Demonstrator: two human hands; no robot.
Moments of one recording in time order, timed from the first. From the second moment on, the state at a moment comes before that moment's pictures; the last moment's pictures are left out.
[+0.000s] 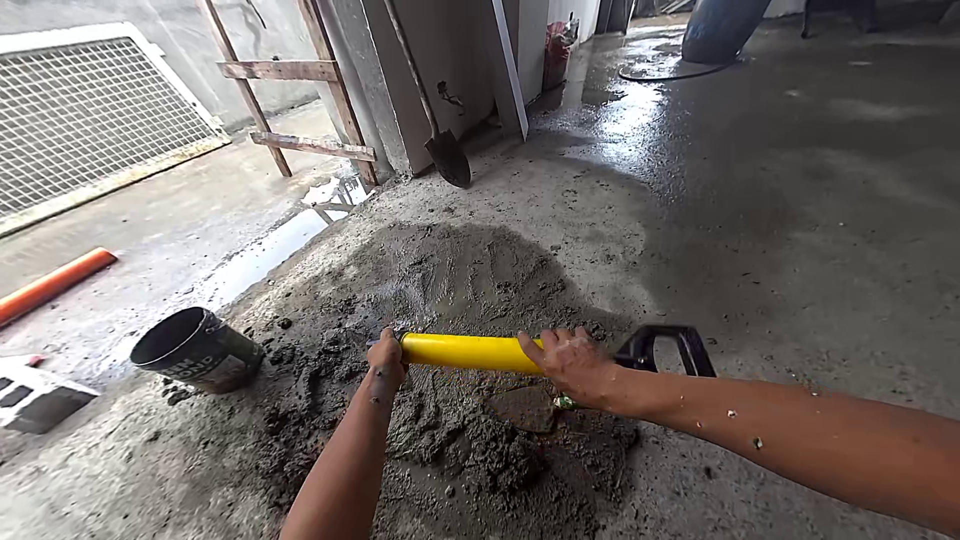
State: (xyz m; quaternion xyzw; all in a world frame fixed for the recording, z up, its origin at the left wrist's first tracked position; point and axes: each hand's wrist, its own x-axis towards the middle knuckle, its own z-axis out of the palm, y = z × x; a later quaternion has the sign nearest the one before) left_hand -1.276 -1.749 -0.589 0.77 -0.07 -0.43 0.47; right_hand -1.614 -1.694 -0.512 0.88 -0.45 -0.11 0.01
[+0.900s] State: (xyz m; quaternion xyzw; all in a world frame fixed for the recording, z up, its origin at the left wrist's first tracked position) left_hand -1.278 -1.747 -0.574 0.76 -0.08 -0.43 0.49; right_hand -1.609 -1.693 -0.510 0.81 -0.53 -0.18 -0.18
